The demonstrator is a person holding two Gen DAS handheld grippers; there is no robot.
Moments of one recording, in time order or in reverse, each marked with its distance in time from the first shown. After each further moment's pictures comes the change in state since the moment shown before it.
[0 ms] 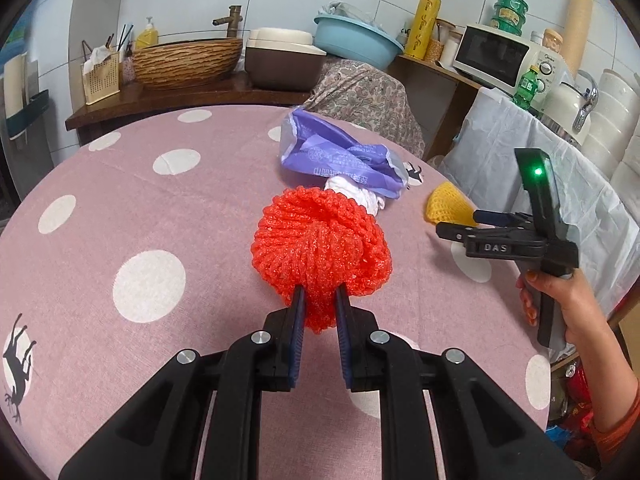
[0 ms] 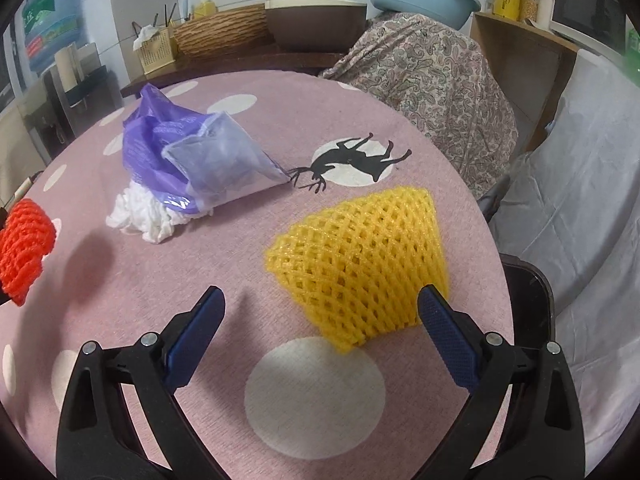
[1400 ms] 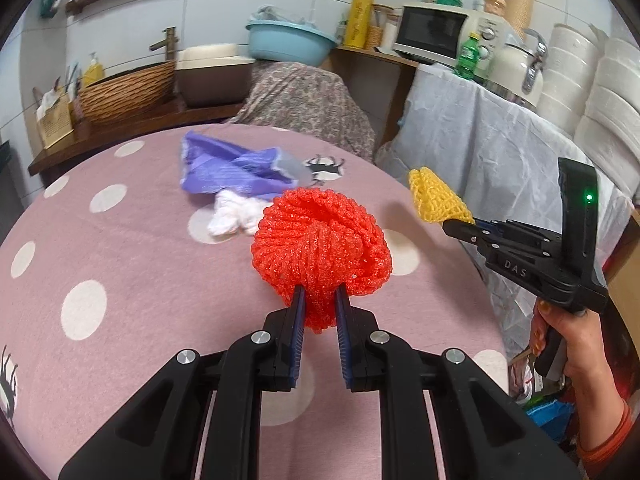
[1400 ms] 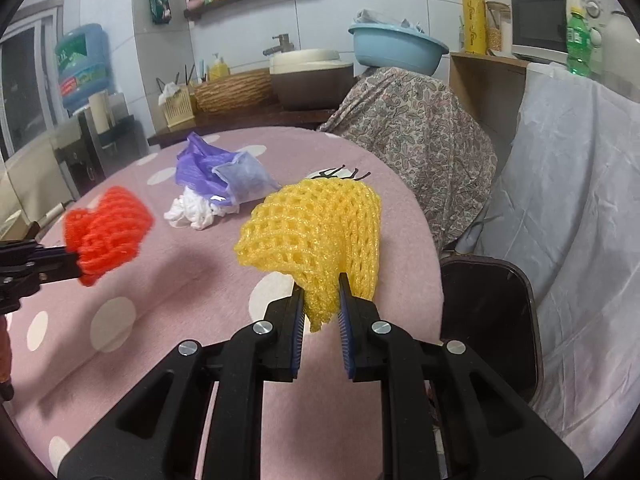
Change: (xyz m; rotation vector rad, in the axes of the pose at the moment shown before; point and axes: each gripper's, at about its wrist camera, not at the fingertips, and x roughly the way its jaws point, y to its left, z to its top) left arm 0.004 -0.102 0.000 0.159 0.000 -0.082; right arm -0.106 -0.036 -0.076 0.047 -0.248 0.069
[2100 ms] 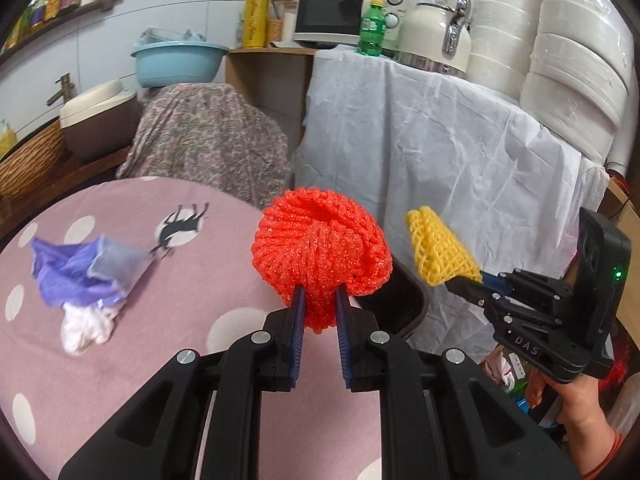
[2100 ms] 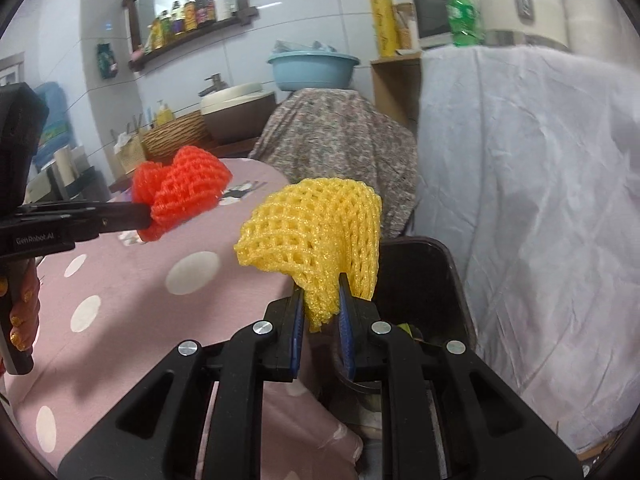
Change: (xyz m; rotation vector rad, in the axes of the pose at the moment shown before) left arm 0.075 -0.122 0.065 0.203 0.016 -0.167; right arm -0.072 -0.103 -0.051 0.184 -0.086 -0.124
